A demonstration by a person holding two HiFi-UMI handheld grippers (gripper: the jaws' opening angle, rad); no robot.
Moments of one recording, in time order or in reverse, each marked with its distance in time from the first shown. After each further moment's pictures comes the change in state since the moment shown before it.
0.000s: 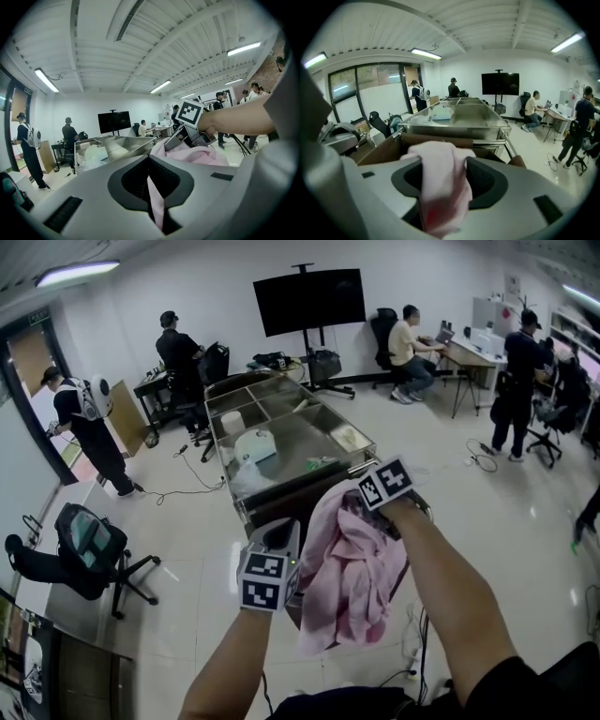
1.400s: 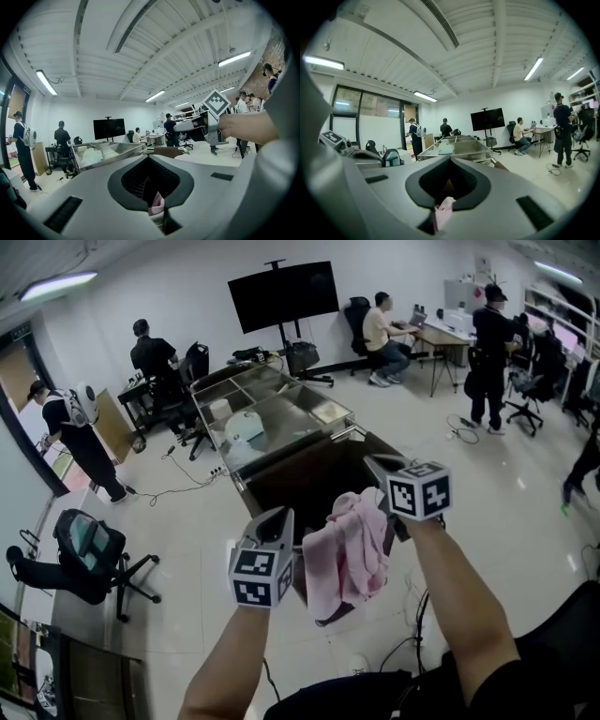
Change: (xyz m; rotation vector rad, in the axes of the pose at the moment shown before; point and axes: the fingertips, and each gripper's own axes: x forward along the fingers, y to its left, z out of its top) left arm -0.090 -0.045 -0.005 -0.002 -0.101 -0.071; right arm -0.171 0.064 -0.026 0.087 -0.512 -0.086
